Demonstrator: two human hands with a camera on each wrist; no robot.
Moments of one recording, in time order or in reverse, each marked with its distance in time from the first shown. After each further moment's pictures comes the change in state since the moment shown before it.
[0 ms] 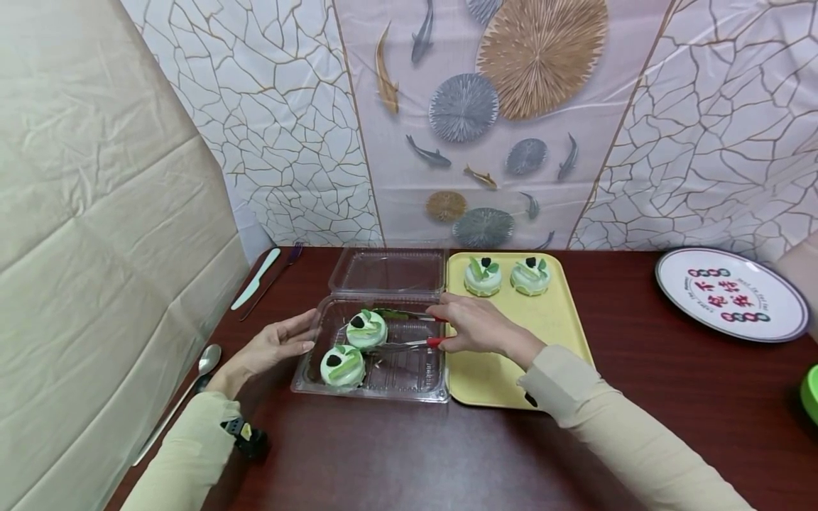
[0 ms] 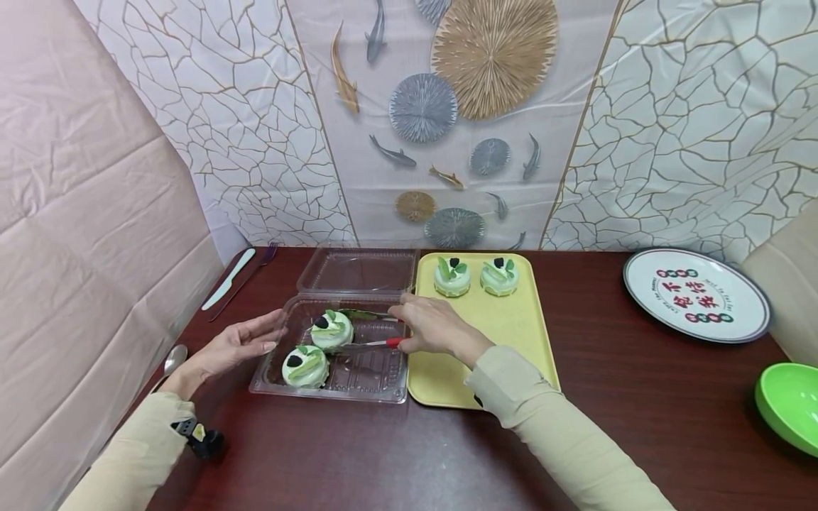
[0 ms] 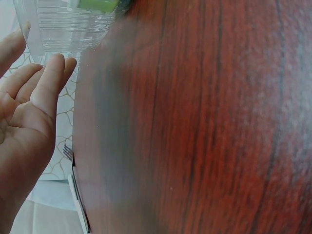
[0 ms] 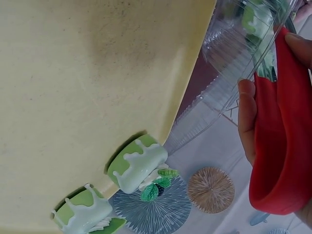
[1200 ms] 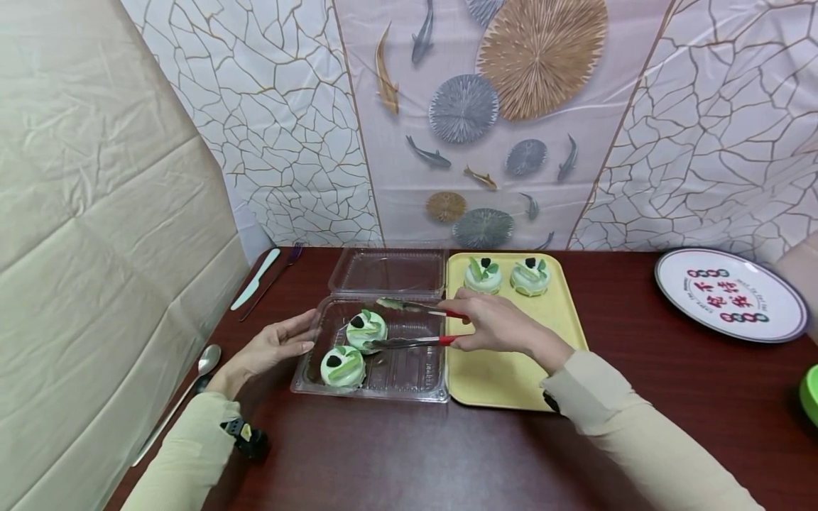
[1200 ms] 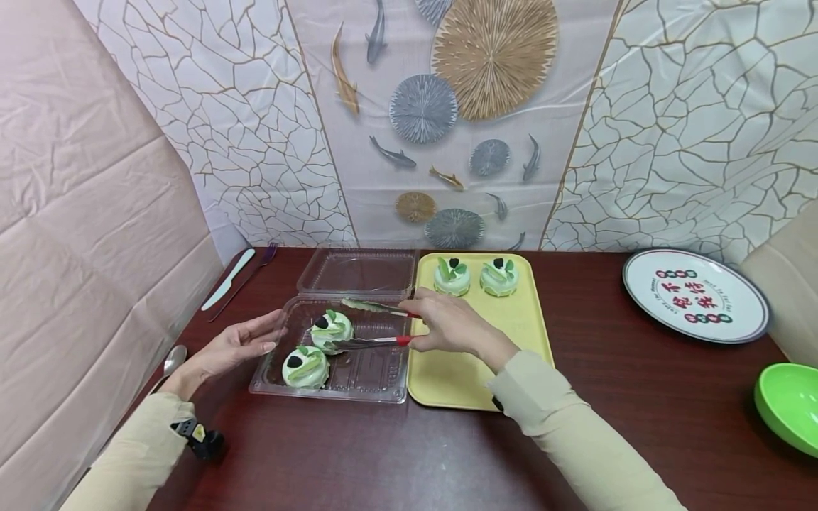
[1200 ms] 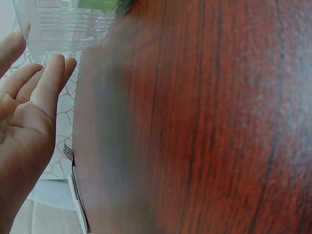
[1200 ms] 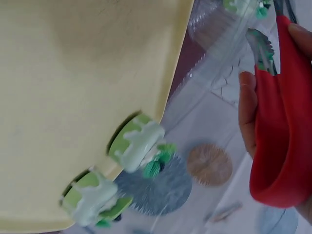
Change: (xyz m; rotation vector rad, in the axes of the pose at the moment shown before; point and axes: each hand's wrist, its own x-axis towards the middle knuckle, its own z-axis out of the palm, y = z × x) left_hand 0.001 -0.001 0.001 -0.025 0.005 0.017; right_hand -0.021 0.010 -0.016 0.138 0.059 -0.005
